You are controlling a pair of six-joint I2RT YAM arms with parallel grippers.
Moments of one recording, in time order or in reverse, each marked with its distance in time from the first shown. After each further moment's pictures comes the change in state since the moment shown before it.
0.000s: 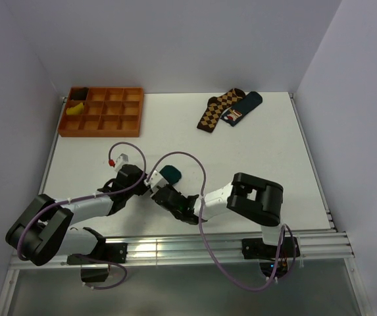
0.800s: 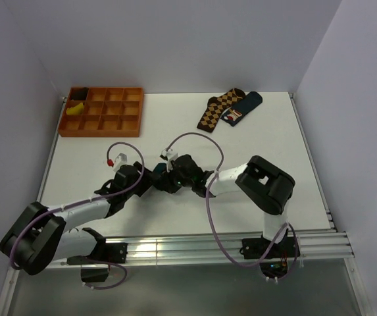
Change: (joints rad) left arm -0.010 -0.074 -0.003 -0.038 -0.012 -0.013; right arm -0.296 -0.044 -0.009 -0.003 -0.678 0.246
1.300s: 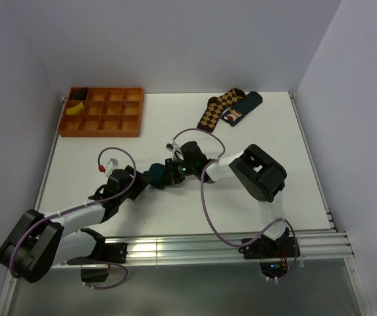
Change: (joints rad) left arm 0.081 -0.053 -0.081 0.017 0.016 -0.007; right arm -0.184 0.148 0.126 -0.026 -0.477 0.252
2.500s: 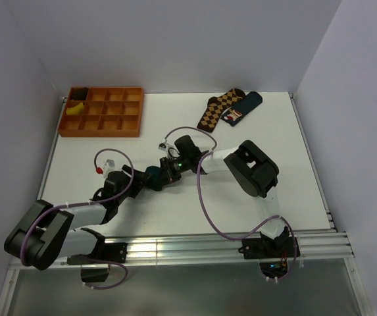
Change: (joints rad) left arm 0.057 0.080 -0.089 0.272 0.038 -0.043; right arm -0.024 0.101 0.196 -0.239 -0.206 -0.053
